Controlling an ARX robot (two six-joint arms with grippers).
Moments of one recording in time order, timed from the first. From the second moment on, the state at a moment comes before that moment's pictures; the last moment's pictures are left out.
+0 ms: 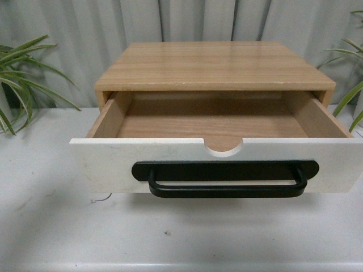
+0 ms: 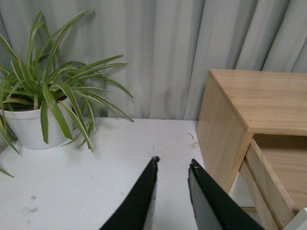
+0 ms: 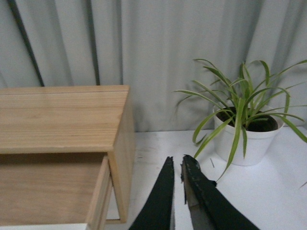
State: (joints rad) left arm 0.17 0.81 0.21 0.59 0.17 -0.02; right arm -0.10 0.78 0.29 0.51 -0.10 -0.02
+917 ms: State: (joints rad) left arm 0.00 0.35 0.01 0.35 0.00 -0.01; right arm 0.00 0.36 0.02 0.37 0.00 -0.01
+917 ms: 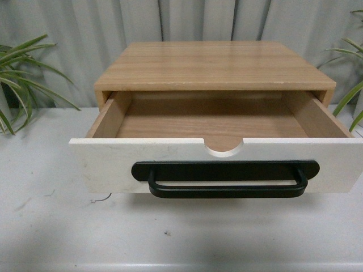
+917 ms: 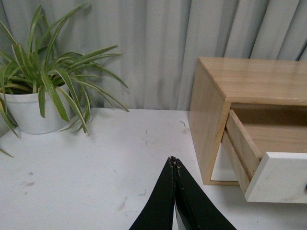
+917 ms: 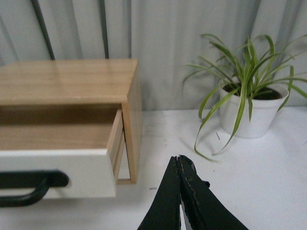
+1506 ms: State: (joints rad) left arm 0.00 0.08 0.01 0.02 0.00 -0.01; right arm 0.00 0.15 0.01 0.13 0.00 -0.01
